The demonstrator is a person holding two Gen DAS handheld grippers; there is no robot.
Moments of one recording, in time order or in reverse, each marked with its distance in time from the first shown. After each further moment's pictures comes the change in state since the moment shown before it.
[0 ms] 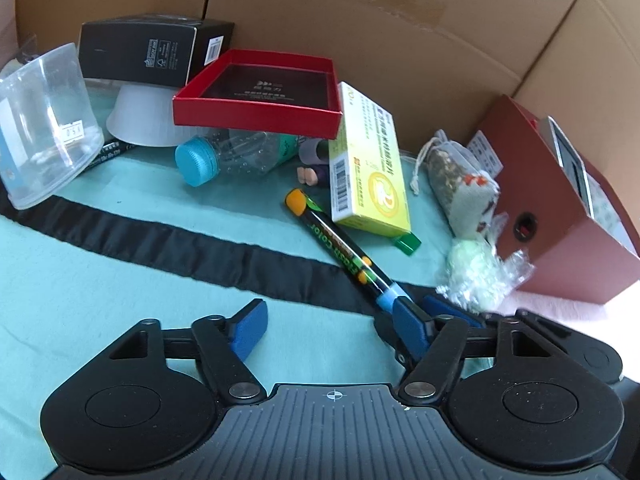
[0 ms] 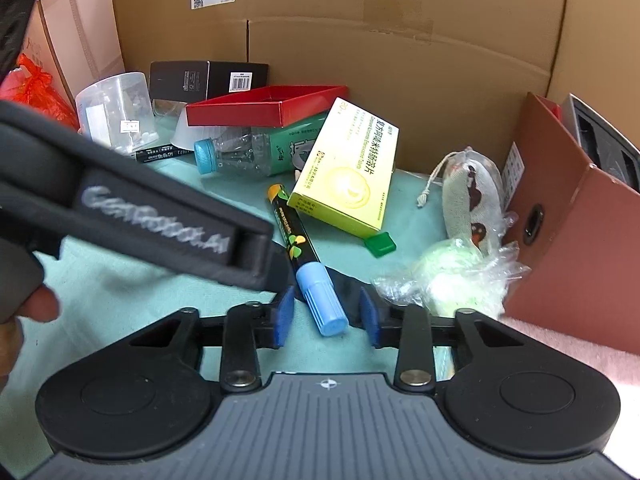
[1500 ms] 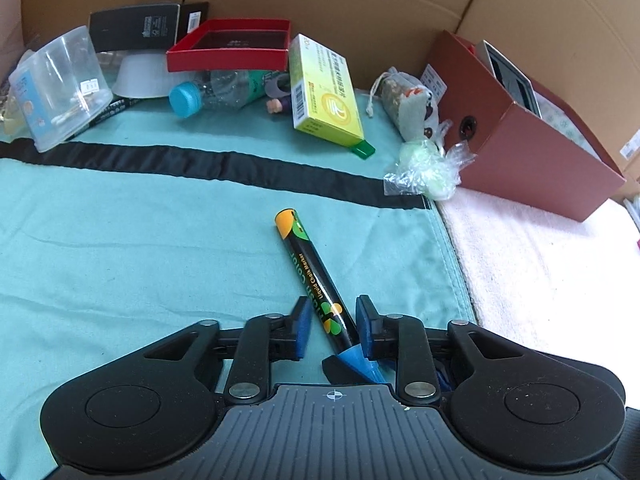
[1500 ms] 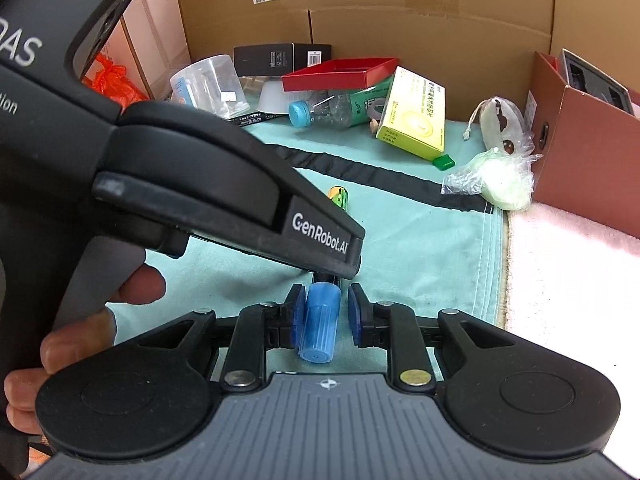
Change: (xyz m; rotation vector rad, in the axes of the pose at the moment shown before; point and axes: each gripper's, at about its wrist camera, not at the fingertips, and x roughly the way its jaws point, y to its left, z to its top) left arm -0.050 -0.029 -0.067 0.091 0.066 0.006; right arm -0.083 0.049 -0.051 0.073 0.055 0.119
